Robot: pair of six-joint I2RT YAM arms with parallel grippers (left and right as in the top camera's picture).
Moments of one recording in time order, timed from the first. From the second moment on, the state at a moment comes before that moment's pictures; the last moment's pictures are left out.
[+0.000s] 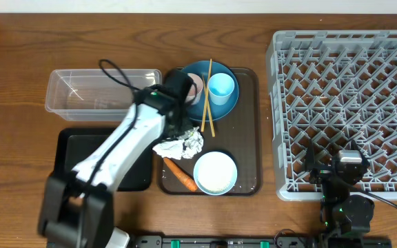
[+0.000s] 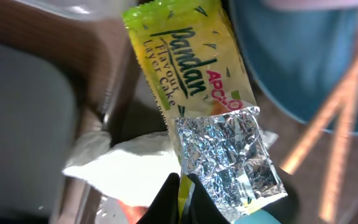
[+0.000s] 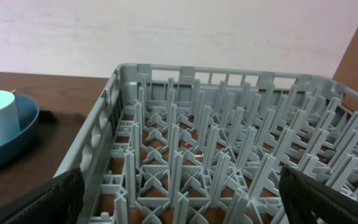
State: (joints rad) left arm -0.42 1.63 1.20 -0.94 -0.01 -0.79; right arm -0.02 0.02 0.01 -0.07 0.03 -0.05
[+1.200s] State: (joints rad) left arm -0.17 1.57 1.20 -0.73 -0.24 -0.78; right arm -0.02 0.02 0.01 -0.07 0.03 -0.05
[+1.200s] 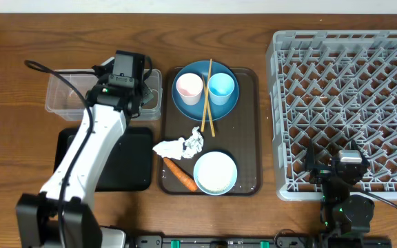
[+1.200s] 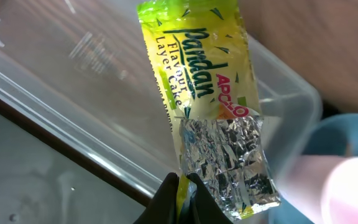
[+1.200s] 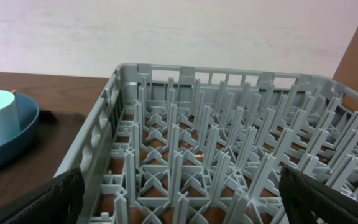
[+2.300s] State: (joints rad) left arm -0.17 1.38 1.20 -1.07 0.04 -0.73; right arm -0.02 0.02 0.01 -0.07 0.03 -0.05
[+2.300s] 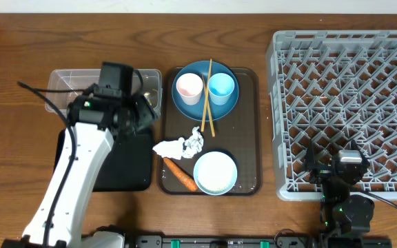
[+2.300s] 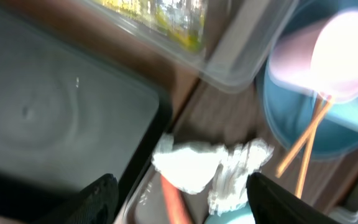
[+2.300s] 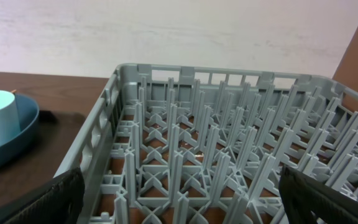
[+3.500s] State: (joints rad) left arm -0.55 1.69 1.20 -1.02 0.07 -0.75; right arm -0.02 0.02 0.01 -0.07 0.03 -0.05
